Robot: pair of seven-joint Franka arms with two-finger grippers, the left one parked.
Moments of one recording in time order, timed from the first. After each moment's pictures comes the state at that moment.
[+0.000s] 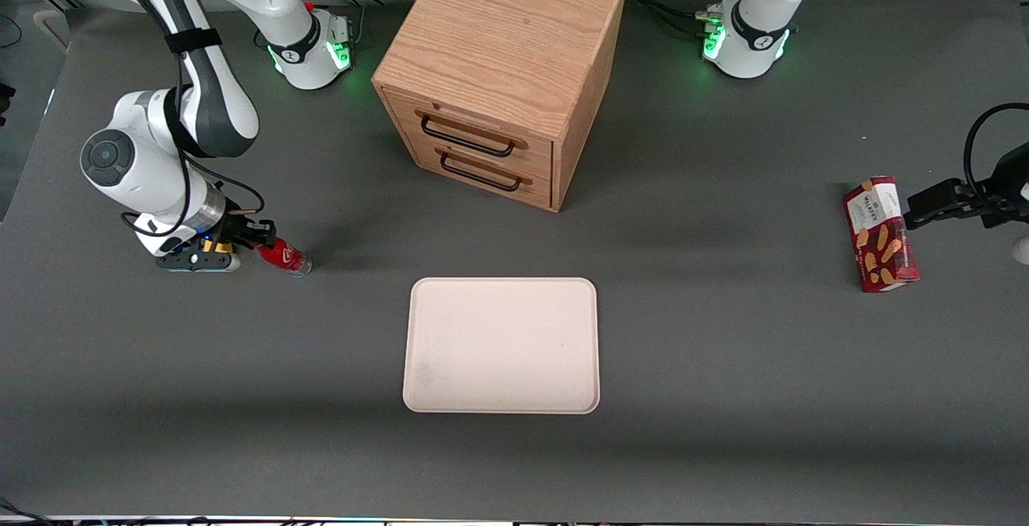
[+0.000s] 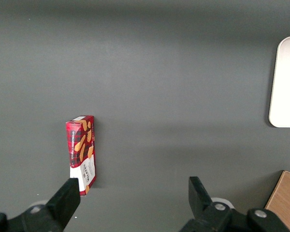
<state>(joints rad) 0.20 0.09 -0.16 -2.27 0.02 2.34 0.07</state>
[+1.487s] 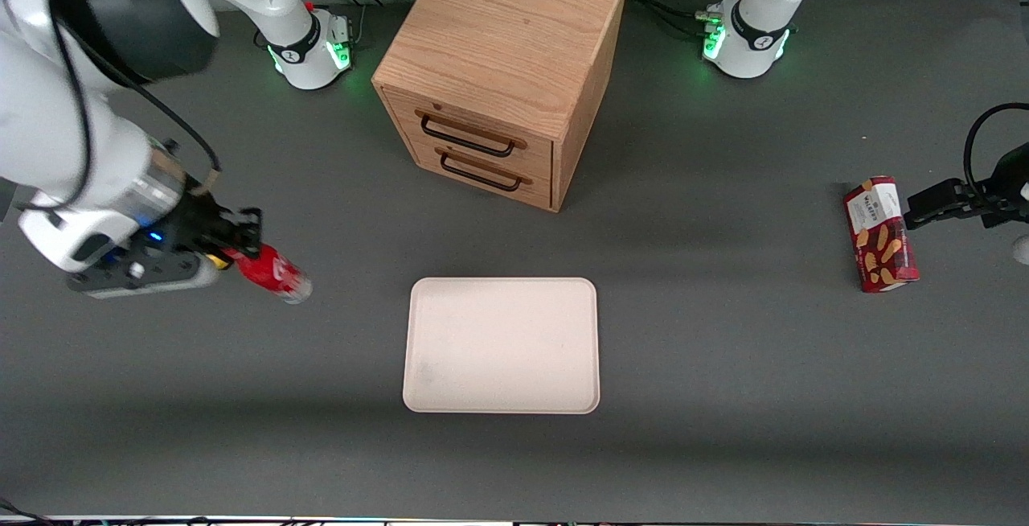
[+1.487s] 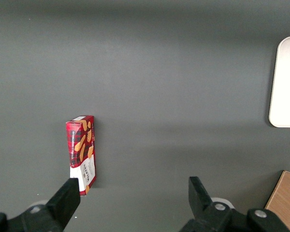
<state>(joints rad) 0.21 0.44 0.13 -1.06 -0.08 1.53 0.23</state>
